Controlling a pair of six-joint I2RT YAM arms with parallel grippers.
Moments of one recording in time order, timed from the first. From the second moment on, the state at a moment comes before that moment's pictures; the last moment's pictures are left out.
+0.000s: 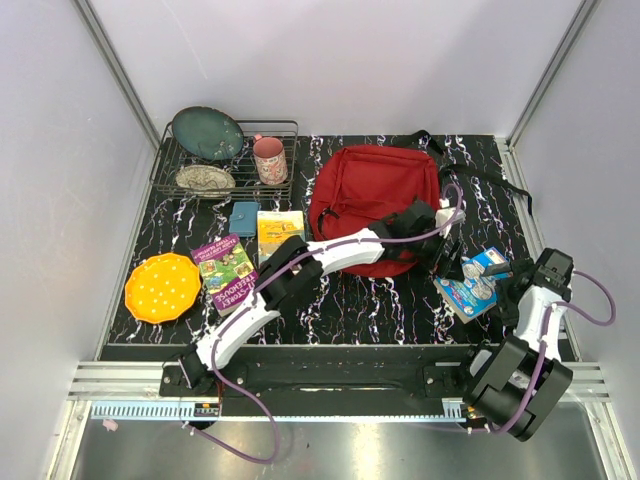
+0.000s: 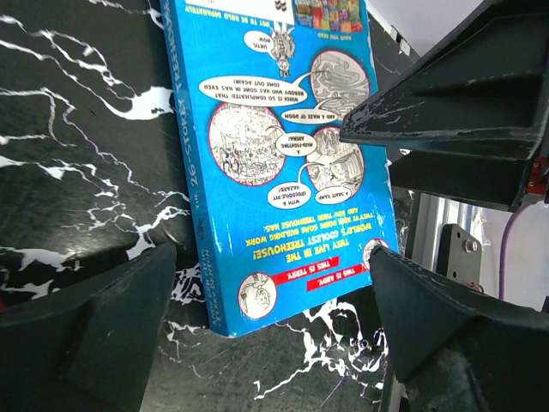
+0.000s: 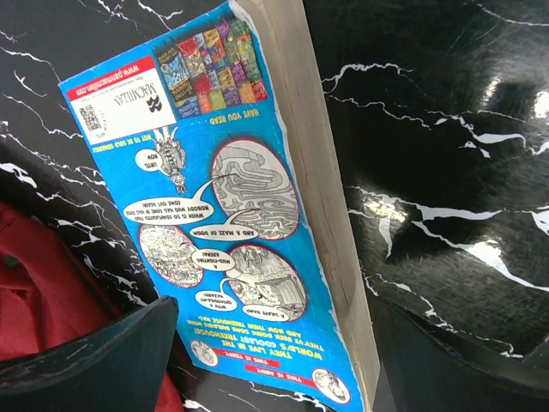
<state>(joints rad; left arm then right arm) -1.00 2.54 2.11 -0.10 0.56 -0.42 -0.63 1.04 0.57 -0.63 -0.15 0.79</state>
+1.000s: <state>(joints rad) -0.98 2.54 1.99 0.02 0.65 -0.57 -0.65 1.22 0.52 -0.36 -0.37 0.65</state>
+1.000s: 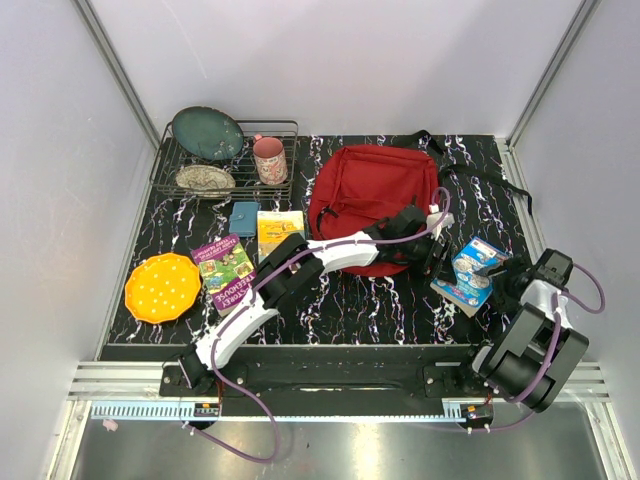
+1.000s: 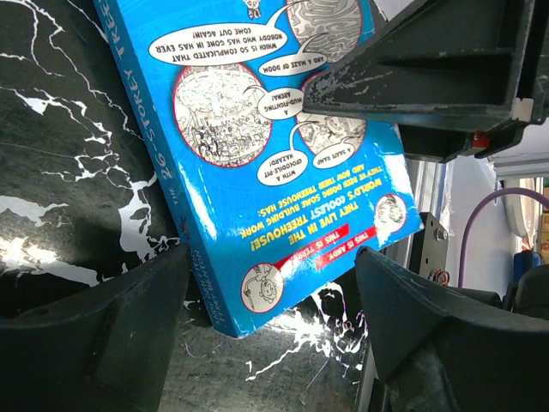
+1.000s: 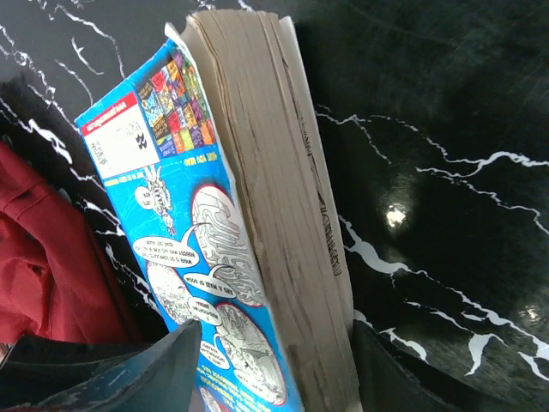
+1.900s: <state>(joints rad) -1.01 2.32 1.93 -0.16 0.54 -0.50 -0.64 0.94 0.59 -0.54 -0.43 0.64</state>
